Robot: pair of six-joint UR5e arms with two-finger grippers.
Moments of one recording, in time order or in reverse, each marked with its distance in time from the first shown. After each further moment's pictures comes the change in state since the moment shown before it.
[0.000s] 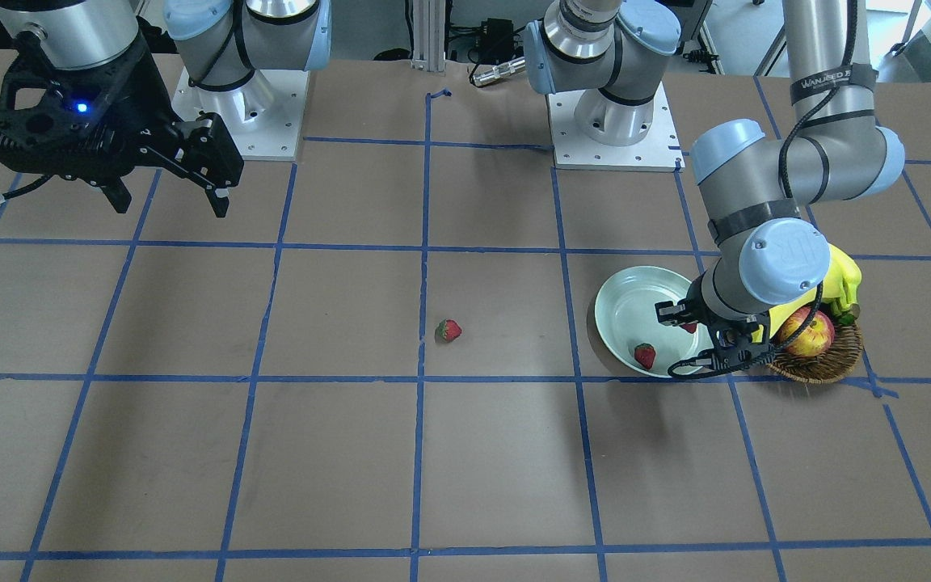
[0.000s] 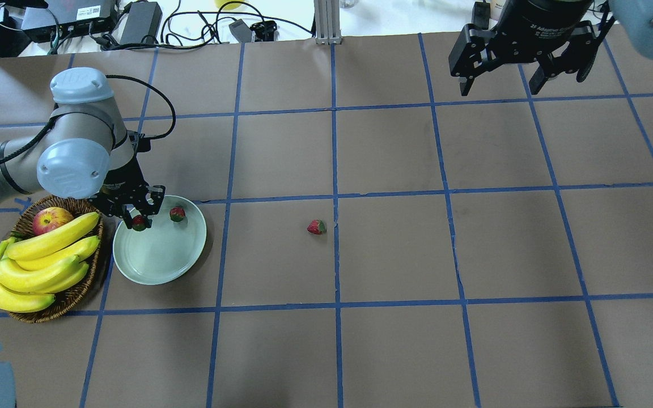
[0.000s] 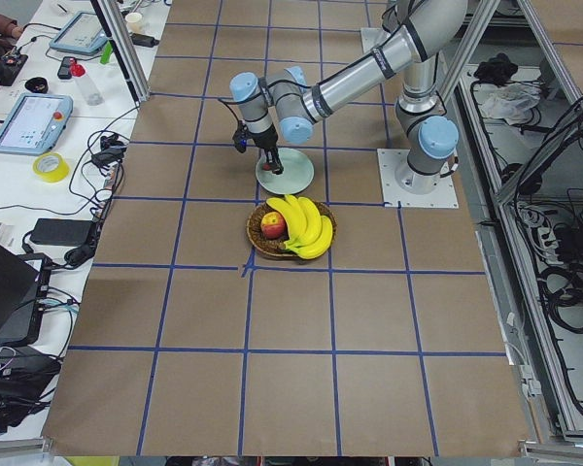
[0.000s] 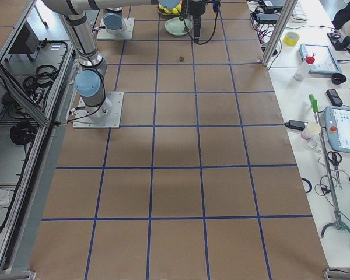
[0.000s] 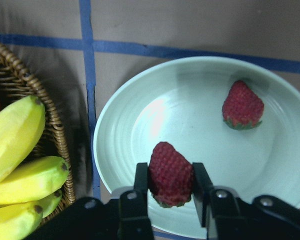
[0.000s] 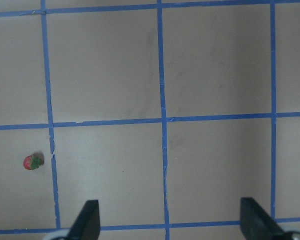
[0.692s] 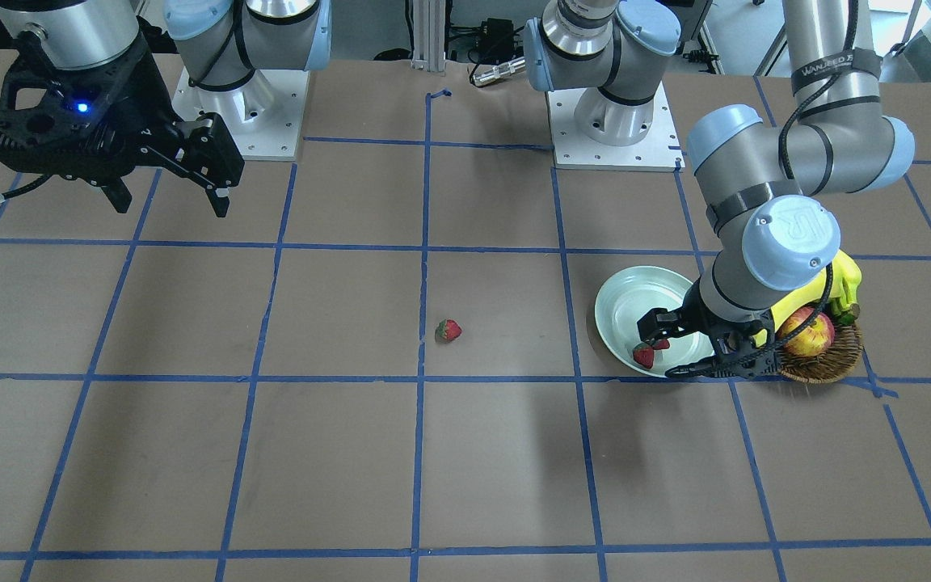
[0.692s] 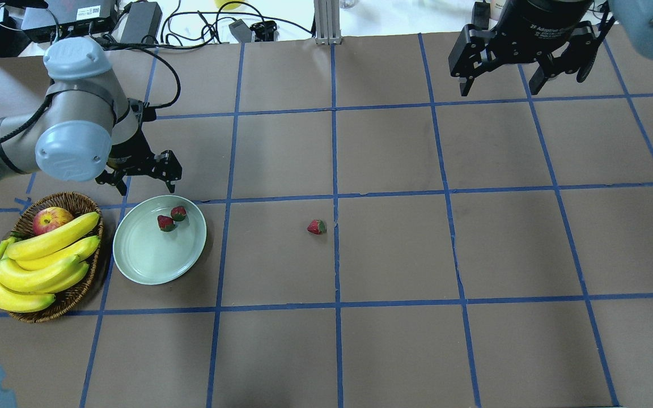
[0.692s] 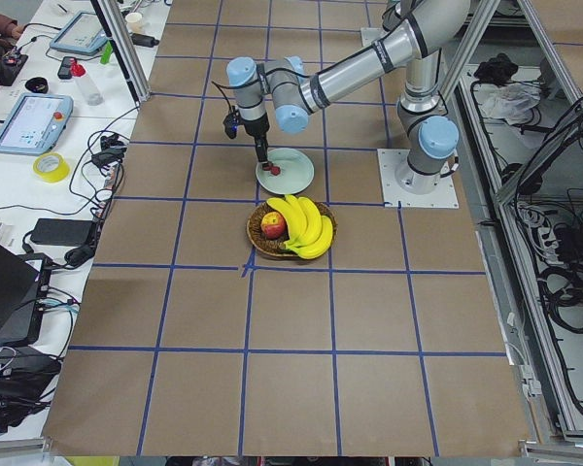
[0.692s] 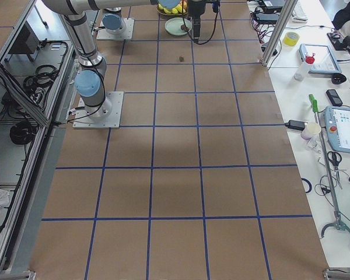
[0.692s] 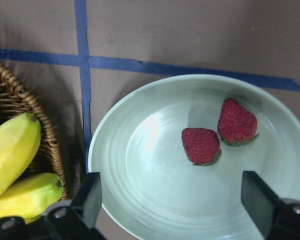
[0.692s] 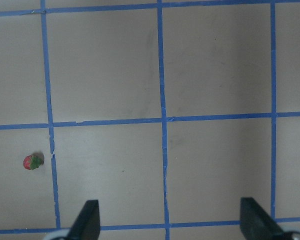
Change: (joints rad) left arm -0.079 0.030 0.107 0.016 -0.087 -0.008; right arm 0.000 0.000 0.000 0.000 0.000 0.000
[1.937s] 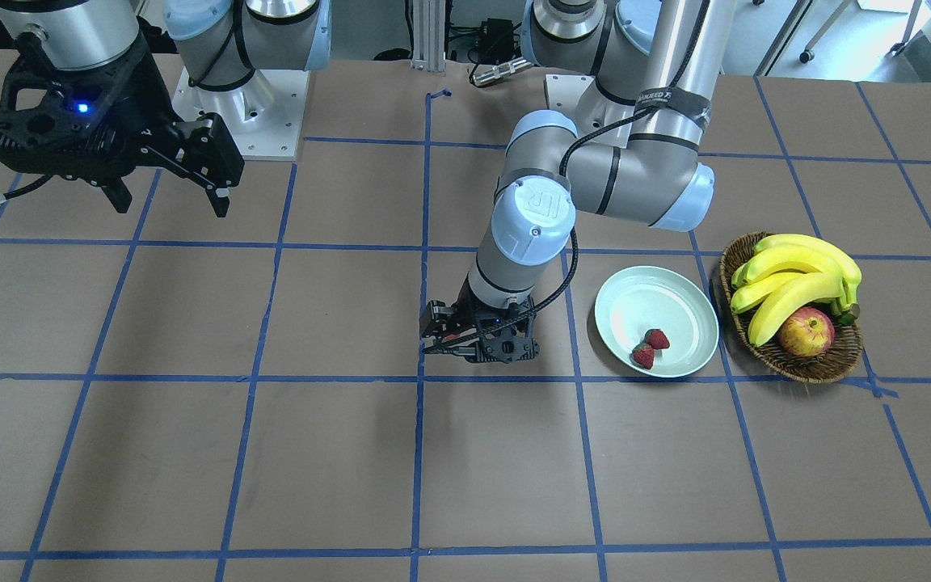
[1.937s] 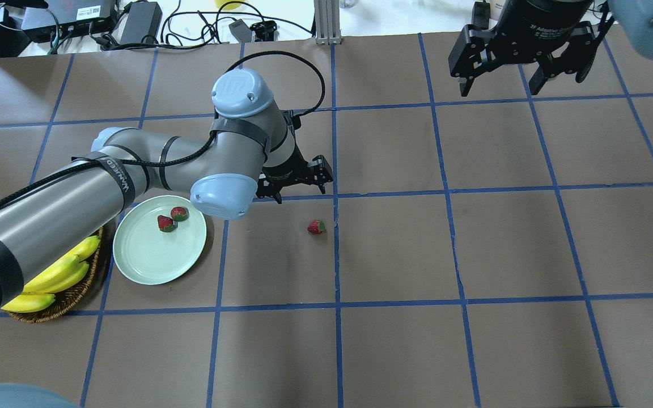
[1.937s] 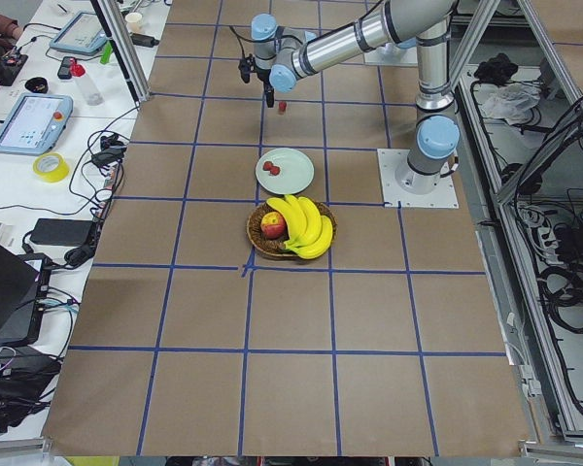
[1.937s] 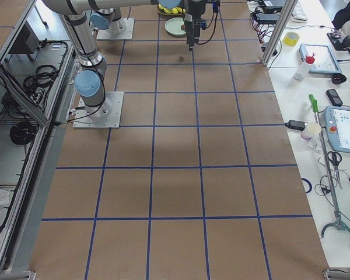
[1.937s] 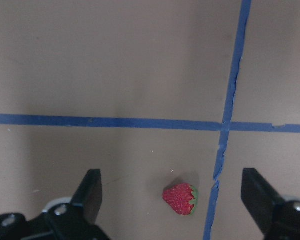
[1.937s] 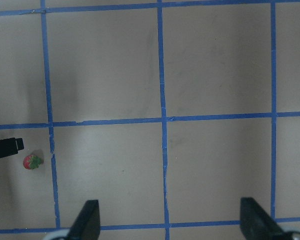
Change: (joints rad) left arm -0.389 -0.117 -0.039 0.266 -0.267 -0.464; right arm 0.000 0.001 0.001 0.000 0.000 -0.001
